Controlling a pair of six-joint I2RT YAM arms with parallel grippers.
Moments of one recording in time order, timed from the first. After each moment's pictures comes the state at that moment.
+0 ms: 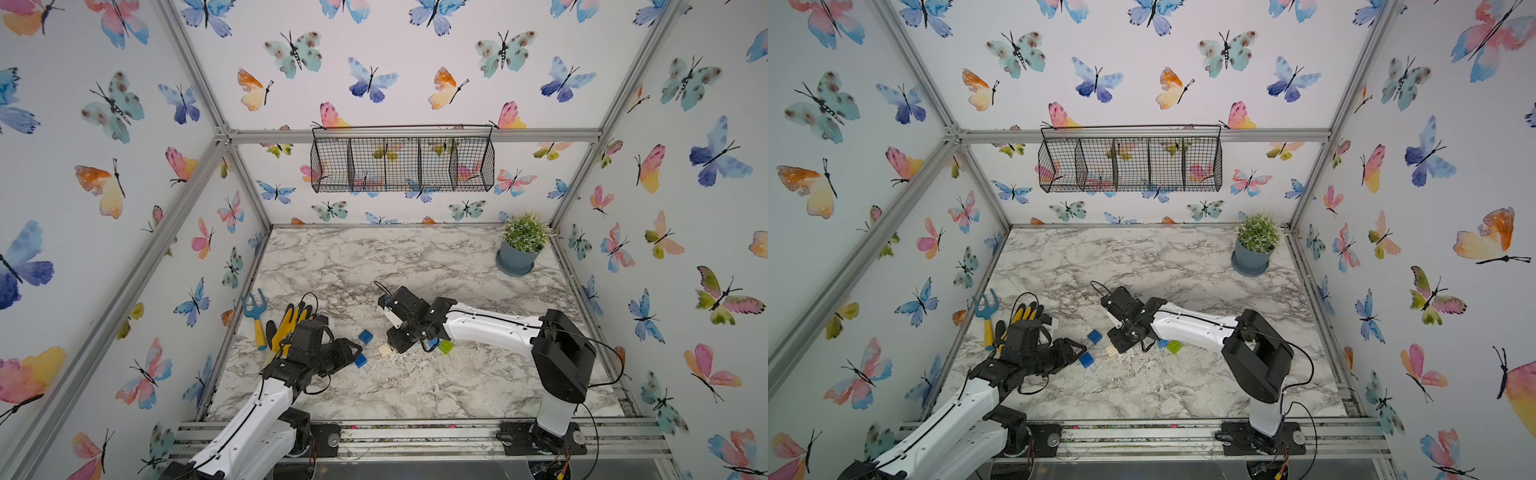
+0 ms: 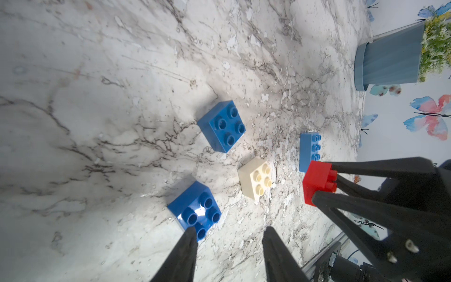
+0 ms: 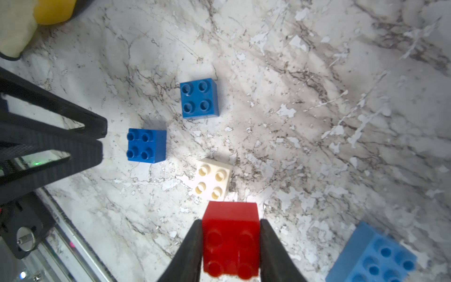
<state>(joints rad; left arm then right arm) -0.32 0.81 0.32 -0.36 0.42 -0.76 1.05 1.83 1.30 -0.58 -0.07 0.29</state>
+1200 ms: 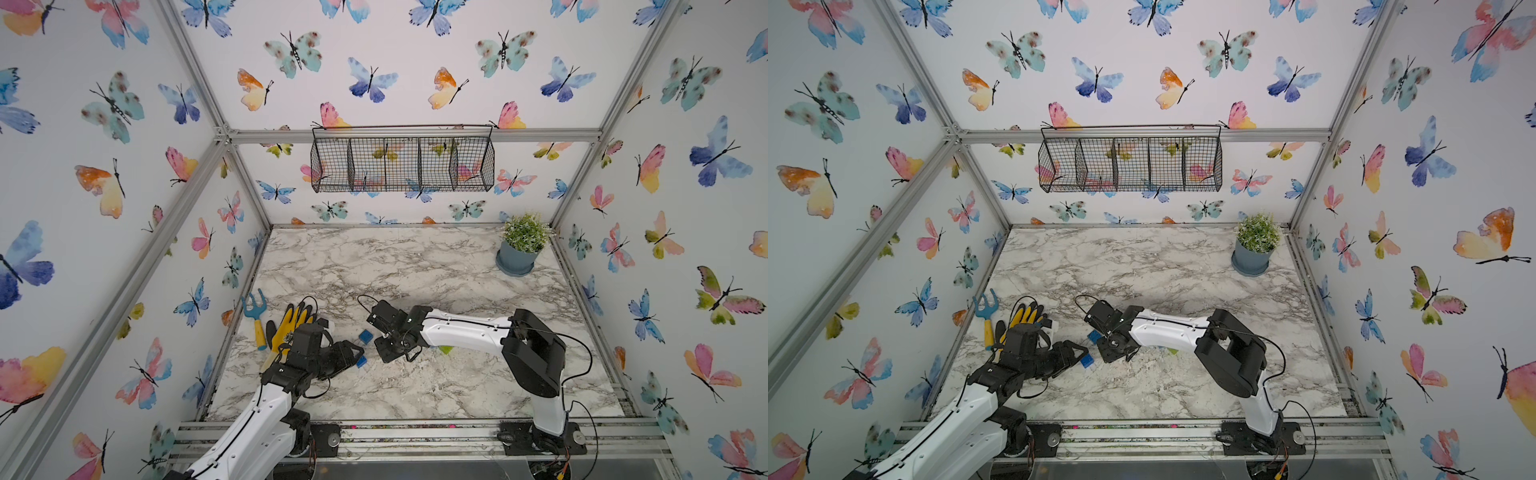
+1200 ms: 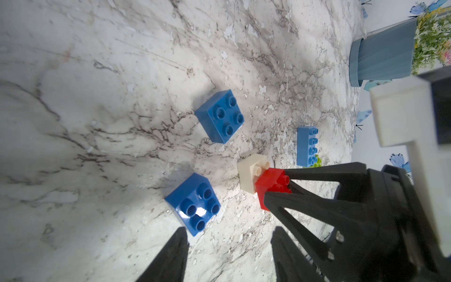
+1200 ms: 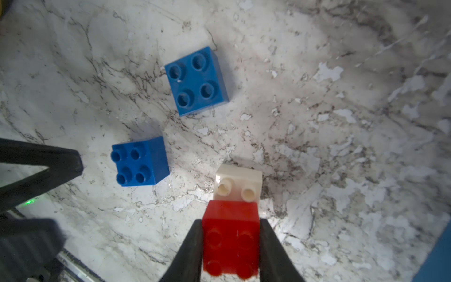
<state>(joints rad) -0.32 0.76 0.29 -0.36 0.44 -0.77 1.13 1.98 1.42 -0.66 0.00 0.54</state>
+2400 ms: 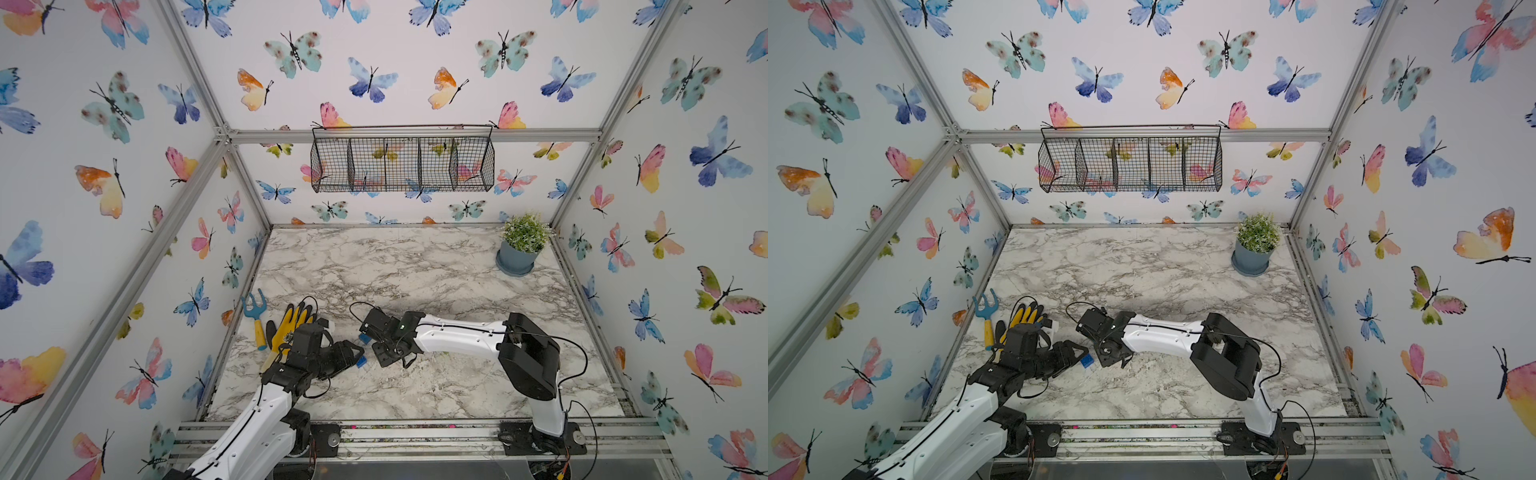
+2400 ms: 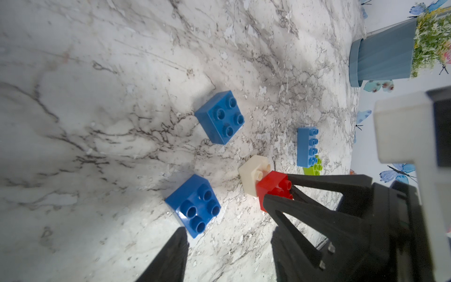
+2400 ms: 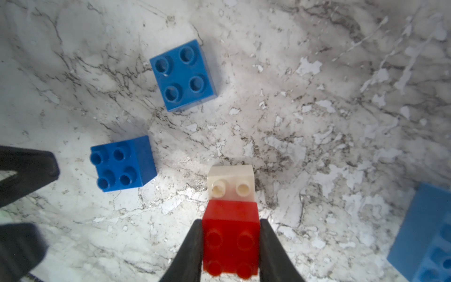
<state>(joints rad) -0.32 0.77 0.29 -0.35 0.44 -0.77 1.18 2.01 1.46 -0.73 0.13 0.57</state>
